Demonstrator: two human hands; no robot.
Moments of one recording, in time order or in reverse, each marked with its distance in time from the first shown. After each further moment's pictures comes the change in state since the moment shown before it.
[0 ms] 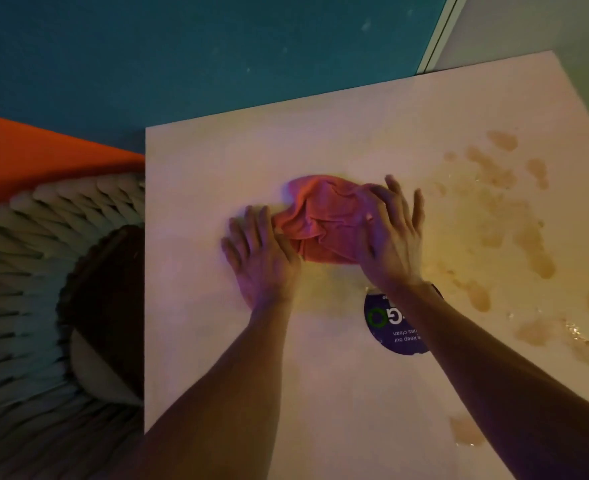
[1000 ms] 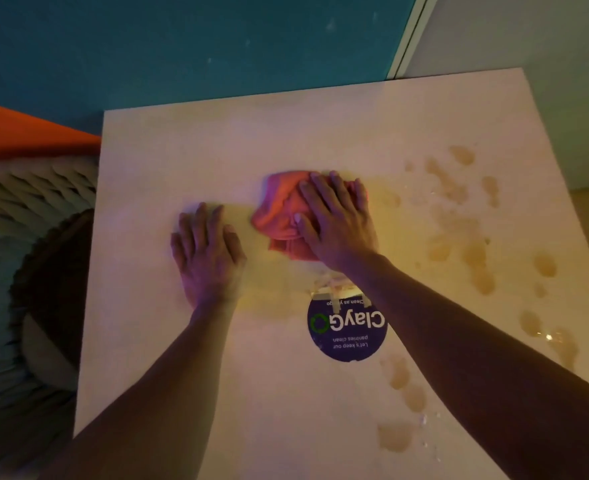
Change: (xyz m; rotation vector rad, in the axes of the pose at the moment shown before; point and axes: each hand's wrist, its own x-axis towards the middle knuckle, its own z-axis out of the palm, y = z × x) left_hand -0.001 0.000 -0.004 0.033 0.045 0.003; right_hand 0.033 0.043 0.020 -0.191 -0.372 -0.156
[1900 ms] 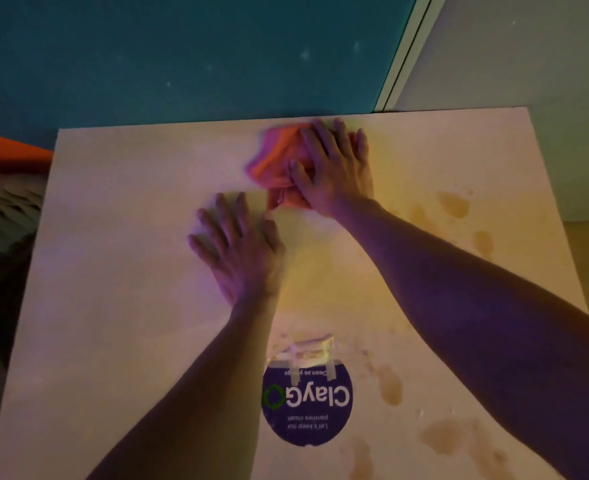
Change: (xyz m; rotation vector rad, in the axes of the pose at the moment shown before) left_hand 0.048 0.140 0.043 0.041 -0.086 -0.170; right_hand 0.152 0.084 0.001 -0.015 -0.055 0.064
